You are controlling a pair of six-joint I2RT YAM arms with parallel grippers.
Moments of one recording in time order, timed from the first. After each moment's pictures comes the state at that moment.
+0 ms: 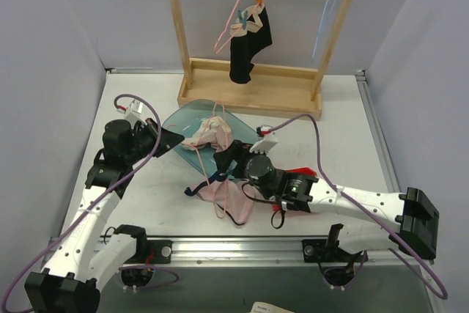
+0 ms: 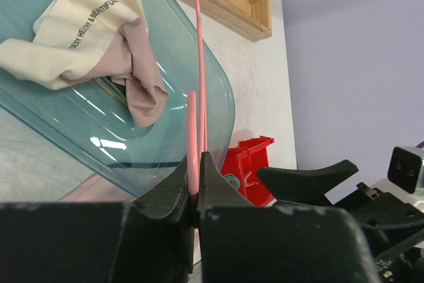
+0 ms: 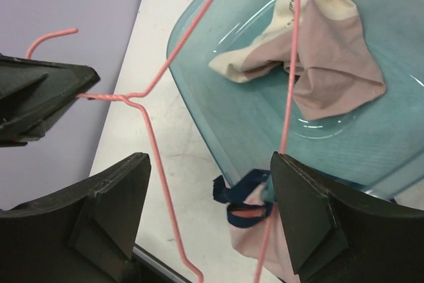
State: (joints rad) left arm -0.18 0.86 0.78 -0.30 0.40 -0.82; right arm 1.15 1.18 0.70 0.14 0.57 0.89
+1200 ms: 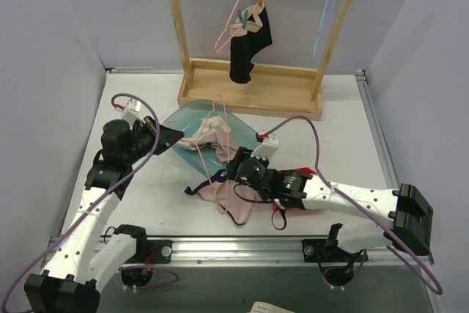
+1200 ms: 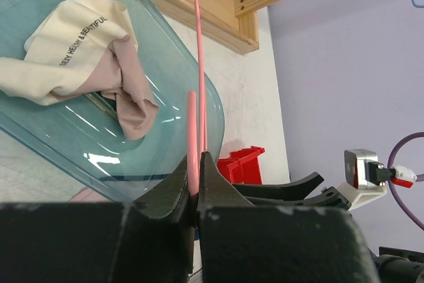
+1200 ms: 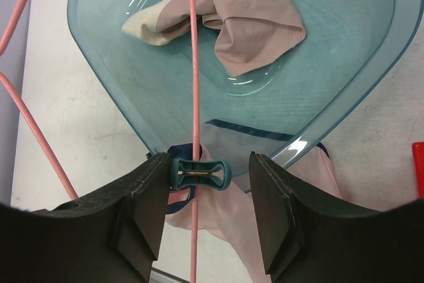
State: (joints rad) left arm -0.19 0.85 0.78 -0.24 0.38 -0.85; right arm 1.15 1.27 0.84 -0.24 0.62 1.02
